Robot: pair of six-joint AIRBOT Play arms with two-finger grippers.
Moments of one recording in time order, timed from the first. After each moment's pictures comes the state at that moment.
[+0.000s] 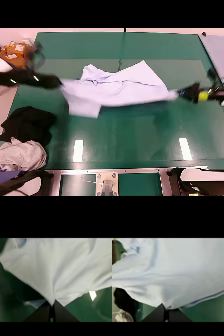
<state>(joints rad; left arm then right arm) 0.08 -1.18 1.28 0.93 -1.13 -1.12 -0.59 -1.45 1.19 -0.49 1.49 1.01</state>
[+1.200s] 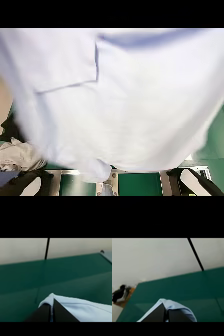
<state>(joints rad) 0.08 -1.00 1.65 0.94 -1.10 -1.28 -0.49 -1.00 1.47 -0.52 1.10 1.25</state>
